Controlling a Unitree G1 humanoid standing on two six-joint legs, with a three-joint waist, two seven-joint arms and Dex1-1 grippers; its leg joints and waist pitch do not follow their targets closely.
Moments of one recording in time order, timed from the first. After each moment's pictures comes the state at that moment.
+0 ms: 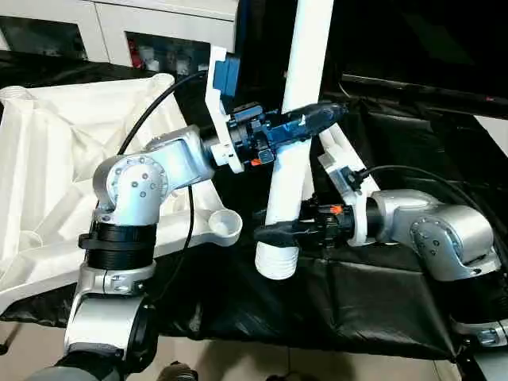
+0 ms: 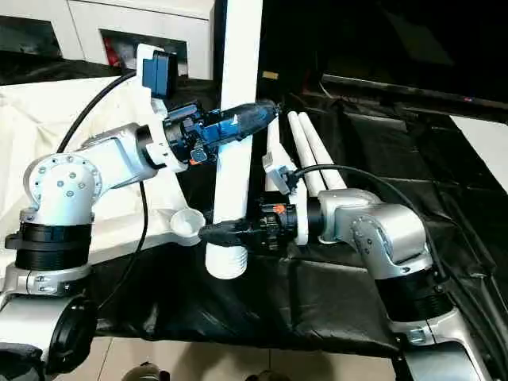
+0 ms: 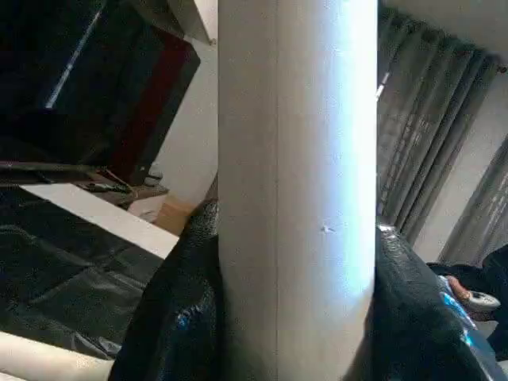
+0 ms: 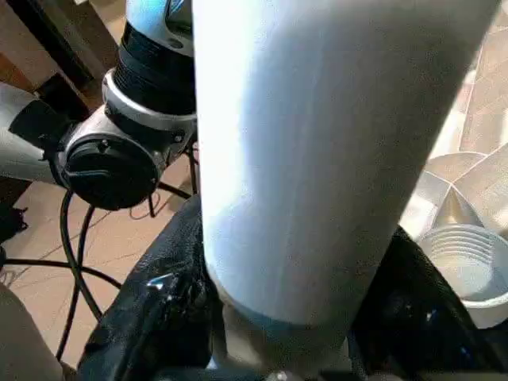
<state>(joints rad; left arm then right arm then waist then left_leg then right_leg) -0.80 0.16 0.09 0.05 -0.87 0.94 -0.79 -0.55 -0.43 0.17 -0.05 0.64 0.87 1.17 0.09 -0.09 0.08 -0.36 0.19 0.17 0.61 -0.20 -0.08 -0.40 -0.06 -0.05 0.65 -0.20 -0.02</state>
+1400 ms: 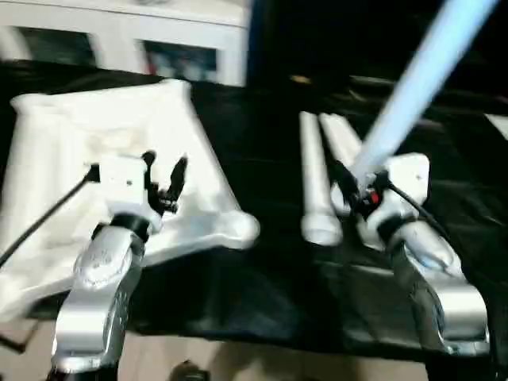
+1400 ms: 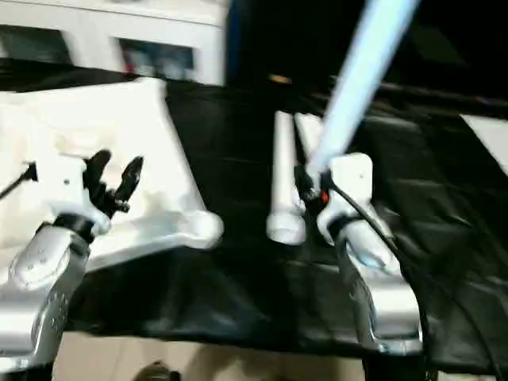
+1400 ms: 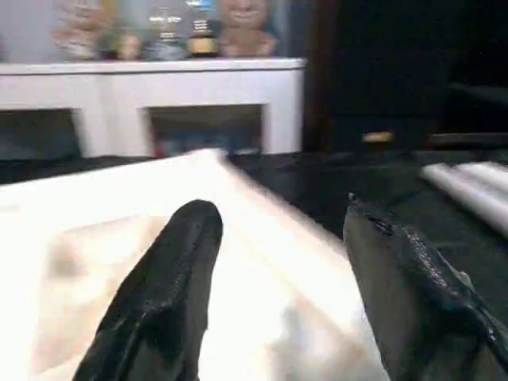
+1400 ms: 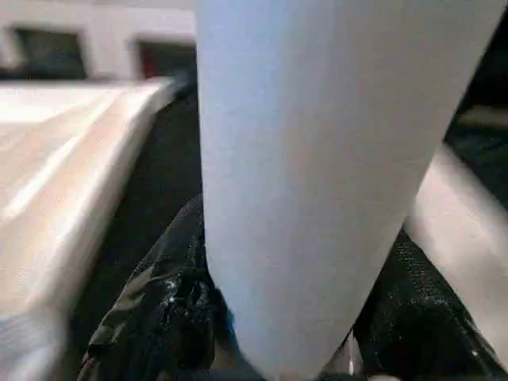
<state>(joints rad) -0.06 0.19 0.10 -0.34 -0.08 0.32 -0.14 -0.11 -0.12 -0.01 -0.24 0.20 0.46 0.24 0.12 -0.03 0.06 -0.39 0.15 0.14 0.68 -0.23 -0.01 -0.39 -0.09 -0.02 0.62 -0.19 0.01</state>
